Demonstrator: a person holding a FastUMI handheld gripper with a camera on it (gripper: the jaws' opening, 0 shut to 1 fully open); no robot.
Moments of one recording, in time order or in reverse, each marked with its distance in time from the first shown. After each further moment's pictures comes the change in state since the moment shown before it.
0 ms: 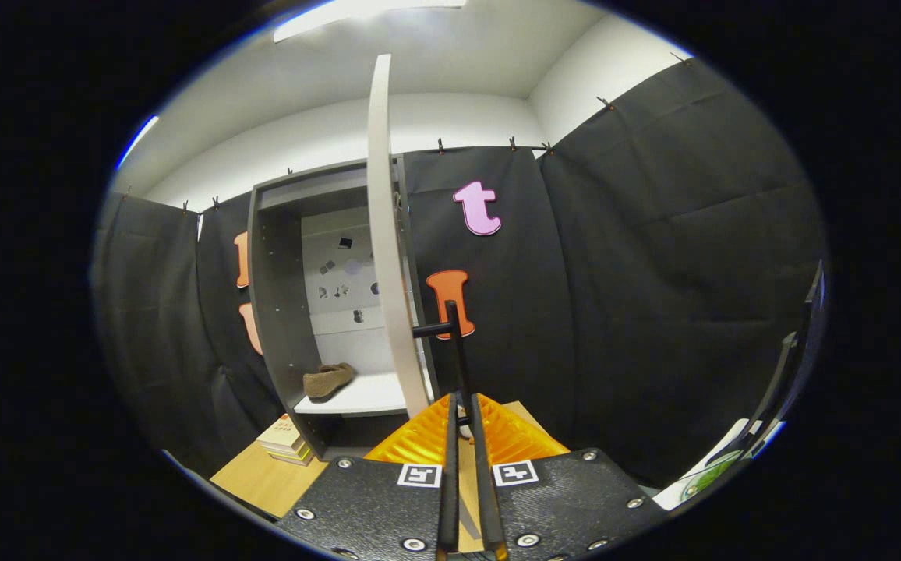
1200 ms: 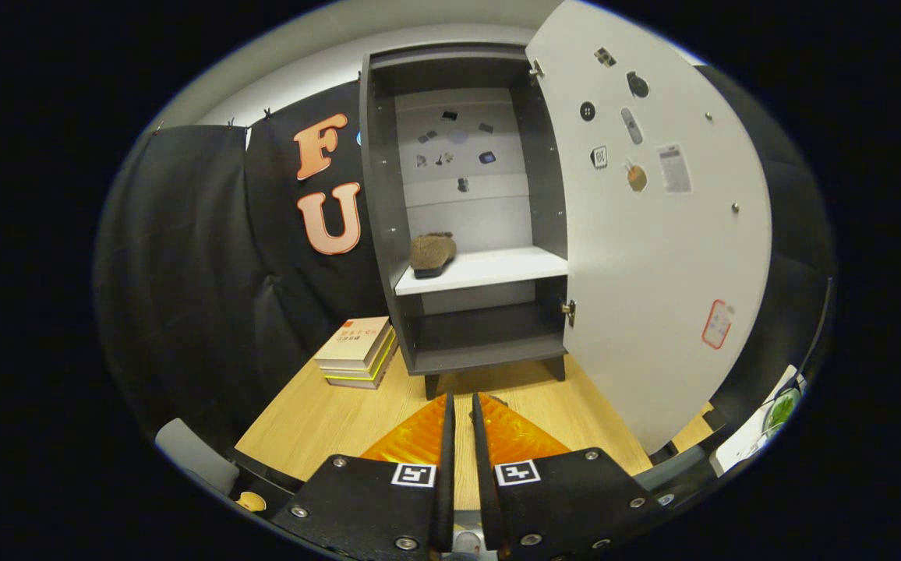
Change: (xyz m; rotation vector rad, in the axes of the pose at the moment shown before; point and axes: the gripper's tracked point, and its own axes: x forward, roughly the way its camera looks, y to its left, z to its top) arm -0.002 0.227 -0.222 -0.063 0.395 0.160
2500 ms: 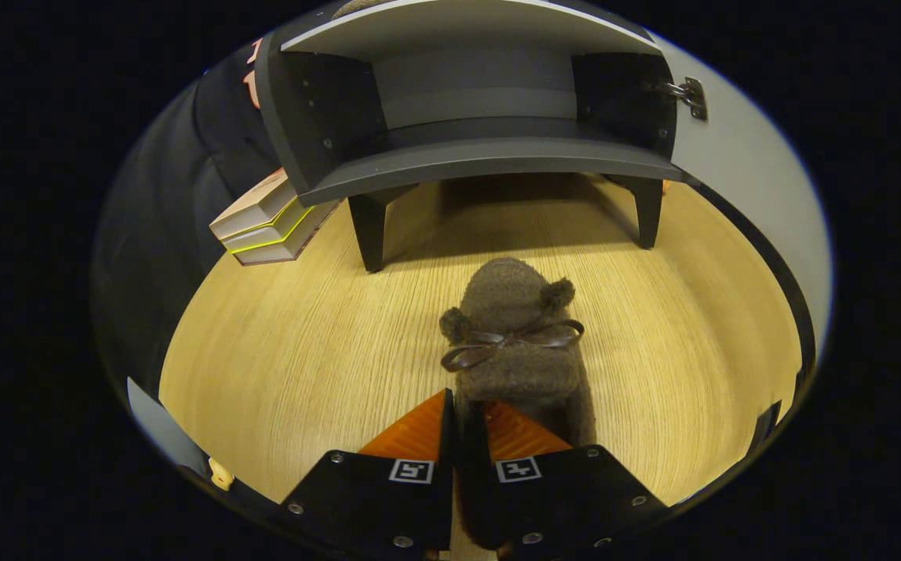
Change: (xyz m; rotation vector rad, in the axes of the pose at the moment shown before) arm 0.243 -0.015 -0.214 -0.046 0.486 0.017
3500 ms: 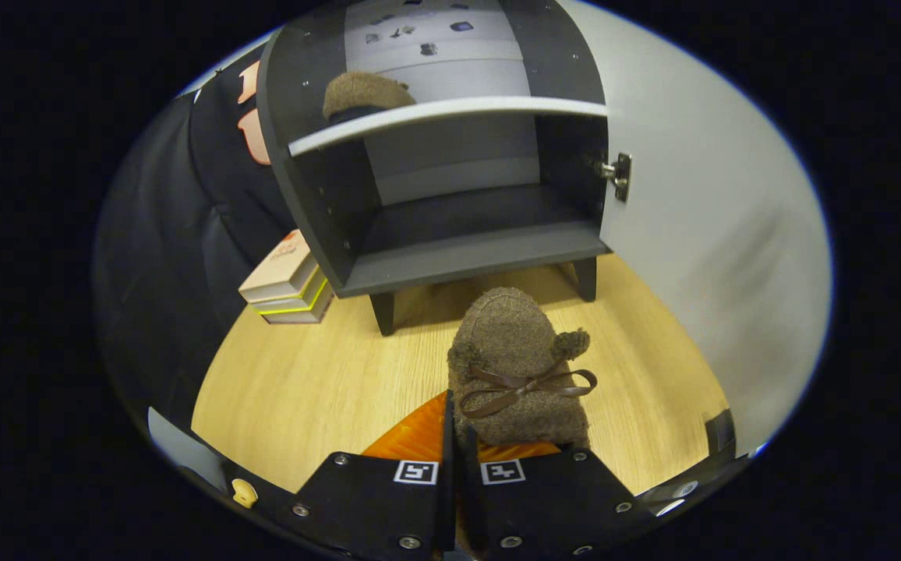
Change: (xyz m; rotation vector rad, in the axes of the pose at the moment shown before) arm -0.134 -0.016 0.077 0.084 -0.181 -0.012
